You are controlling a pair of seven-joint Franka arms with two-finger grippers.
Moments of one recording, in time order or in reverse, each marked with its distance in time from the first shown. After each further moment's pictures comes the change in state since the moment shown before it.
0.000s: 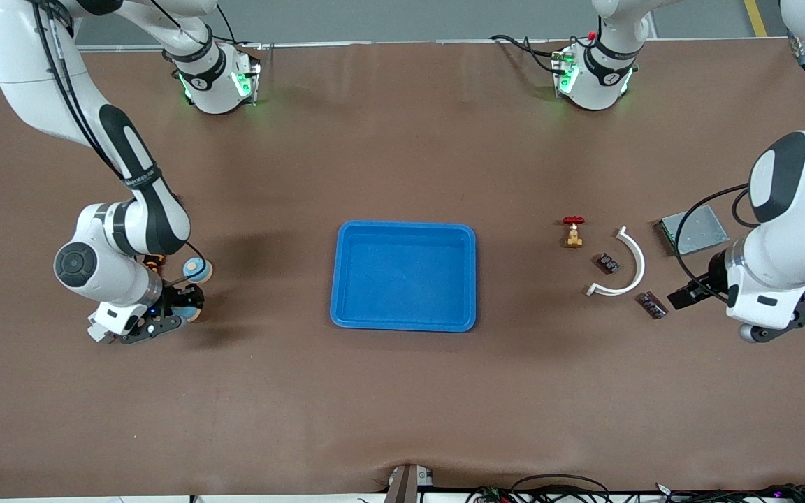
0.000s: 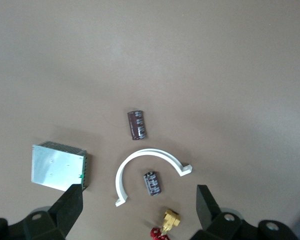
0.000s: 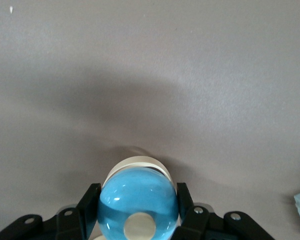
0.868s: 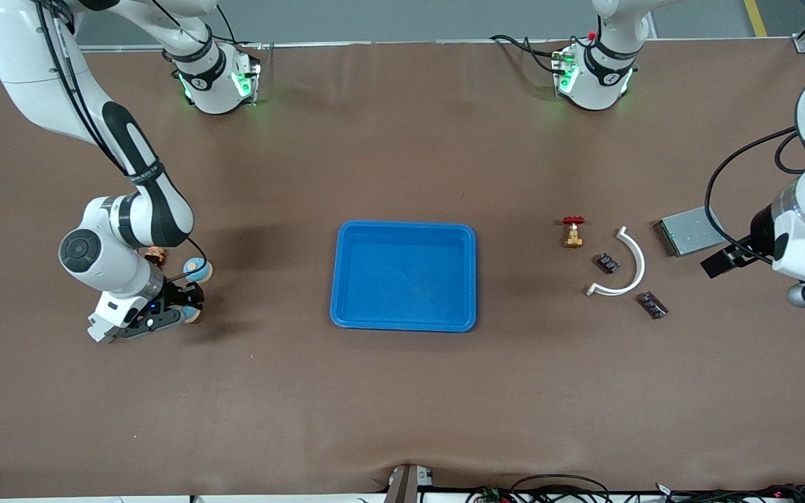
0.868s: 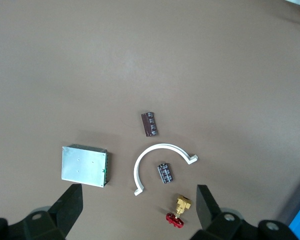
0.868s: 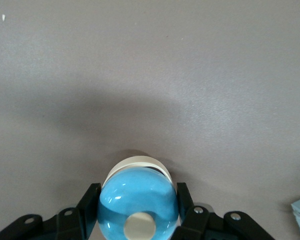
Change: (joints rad) left arm 0.008 -0.116 0.000 0.047 -0.027 -0.080 0.104; right arm -0.003 -0.003 -0.009 -0.057 0.000 0.139 -0.002
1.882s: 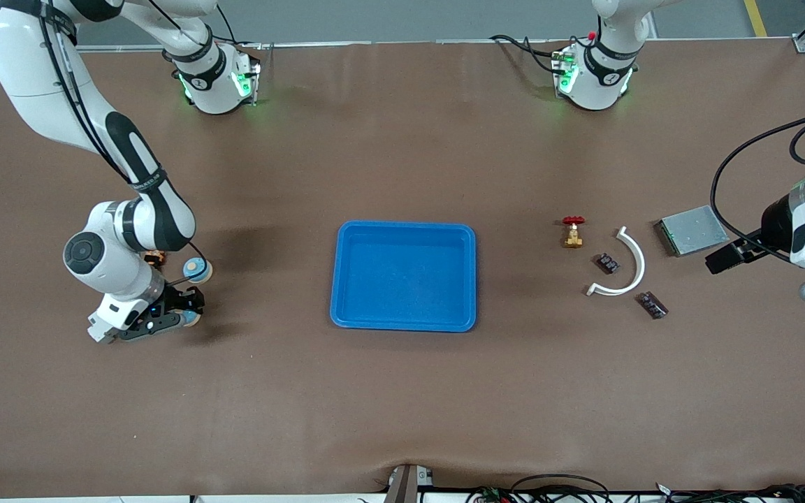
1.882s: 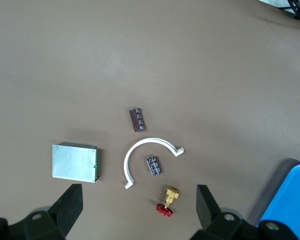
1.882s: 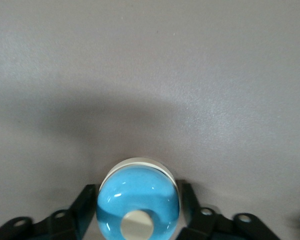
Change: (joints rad) left arm 0.001 -0.001 -0.001 0.058 -0.065 -0.049 0.047; right arm -0.008 0.050 -0.002 0.002 0.000 0.065 -0.003
